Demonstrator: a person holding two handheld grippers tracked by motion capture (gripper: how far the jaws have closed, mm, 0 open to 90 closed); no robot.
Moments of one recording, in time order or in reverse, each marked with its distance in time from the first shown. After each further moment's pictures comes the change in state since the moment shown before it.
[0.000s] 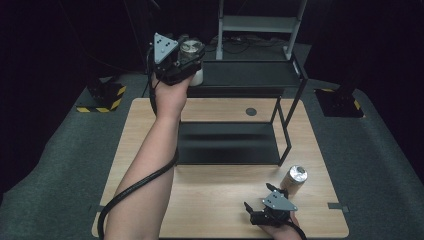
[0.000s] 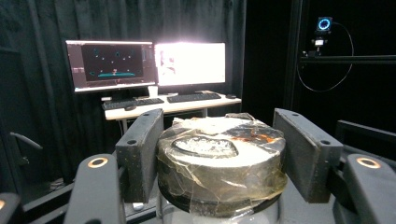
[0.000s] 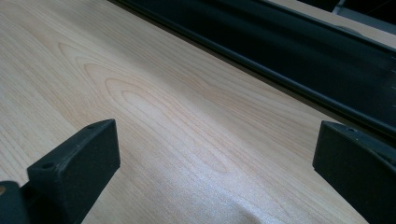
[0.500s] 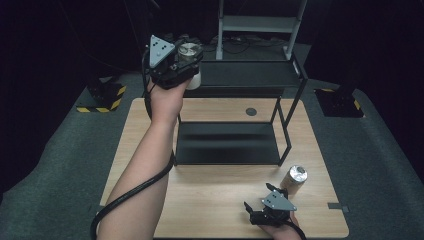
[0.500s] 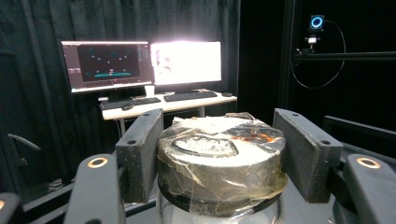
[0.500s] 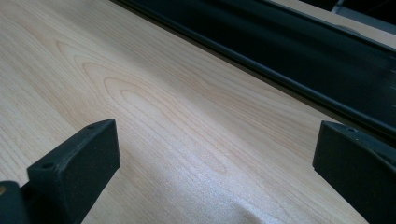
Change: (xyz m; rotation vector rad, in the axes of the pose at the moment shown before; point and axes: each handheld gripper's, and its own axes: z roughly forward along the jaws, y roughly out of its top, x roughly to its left) left arm 0.000 0.007 -0.016 0.005 -0.019 0.006; right arm 0.001 0.001 0.001 0.006 -0.005 -0.004
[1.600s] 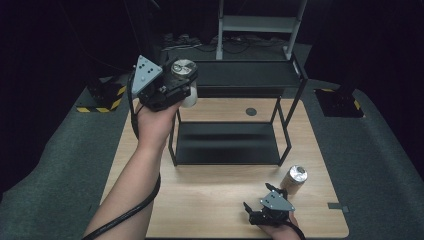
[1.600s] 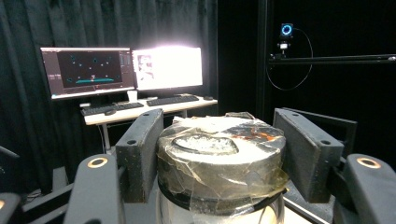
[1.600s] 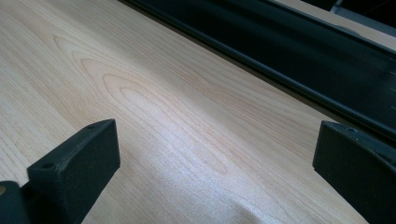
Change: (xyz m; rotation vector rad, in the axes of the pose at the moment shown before) left arm -0.003 -0.006 -0.057 -0.025 -0.079 0.011; right arm 0.003 0.002 0.001 0.009 -0.010 -0.018
